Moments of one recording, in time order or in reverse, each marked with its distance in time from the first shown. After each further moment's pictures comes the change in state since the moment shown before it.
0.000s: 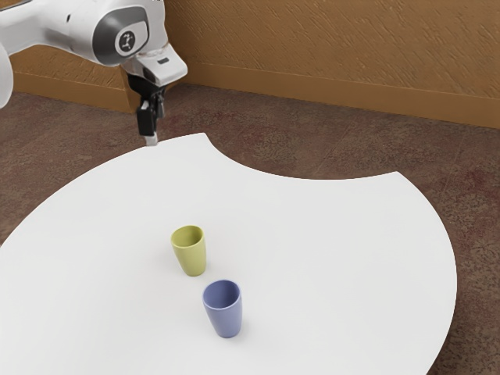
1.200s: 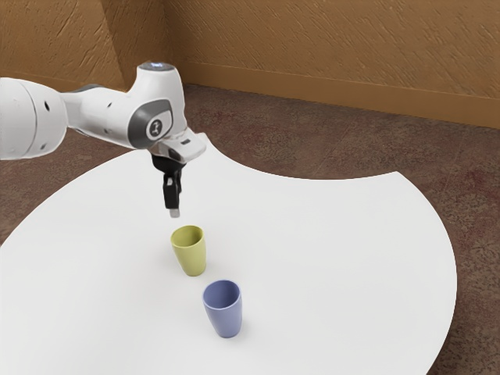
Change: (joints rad) arm 0.040 0.145 -0.003 -0.266 -0.155 0.301 -0.045
